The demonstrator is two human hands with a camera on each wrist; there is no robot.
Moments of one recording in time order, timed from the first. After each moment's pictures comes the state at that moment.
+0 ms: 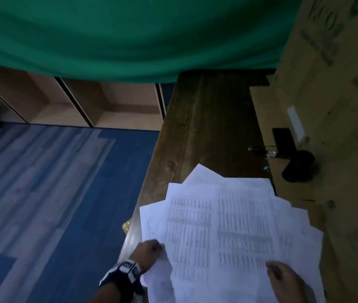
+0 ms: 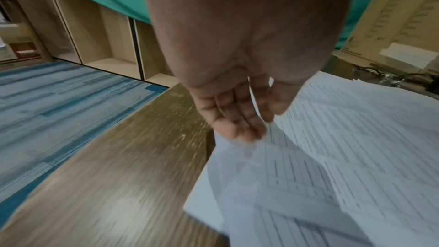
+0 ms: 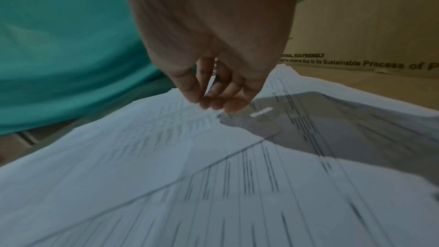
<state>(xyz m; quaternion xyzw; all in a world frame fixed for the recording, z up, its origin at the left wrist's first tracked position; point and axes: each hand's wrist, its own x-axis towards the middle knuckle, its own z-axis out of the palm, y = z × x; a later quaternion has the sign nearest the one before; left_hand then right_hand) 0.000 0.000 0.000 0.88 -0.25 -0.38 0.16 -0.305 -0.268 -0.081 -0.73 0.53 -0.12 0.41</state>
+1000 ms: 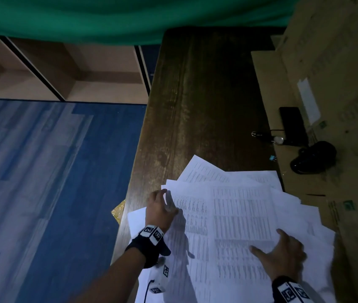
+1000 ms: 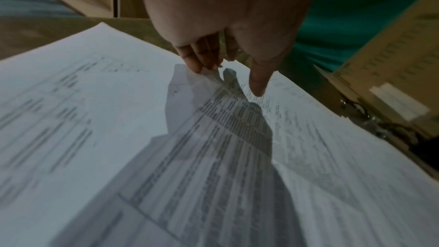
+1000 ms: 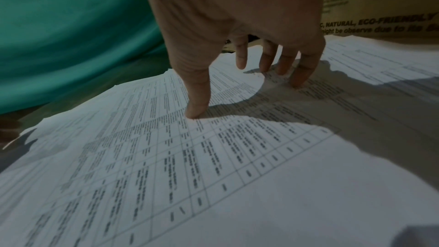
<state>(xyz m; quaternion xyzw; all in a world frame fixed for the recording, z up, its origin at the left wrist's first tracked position) 0.078 -0.133 -0.026 0.91 -0.21 -0.22 0.29 -0.202 -0.298 -0.016 -0.68 0.69 0.12 0.24</state>
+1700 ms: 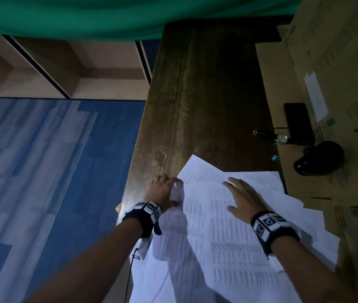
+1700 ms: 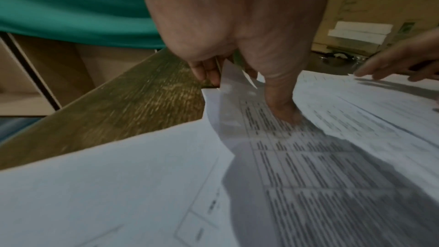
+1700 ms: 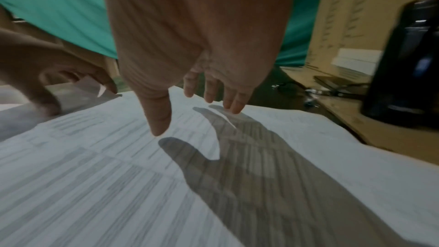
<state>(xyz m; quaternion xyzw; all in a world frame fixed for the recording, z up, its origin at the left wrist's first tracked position) 0.124 -0.178 -0.017 0.88 -0.43 -0.20 0.02 -0.076 -0.368 0.012 -0.91 0.28 0.19 0.21</state>
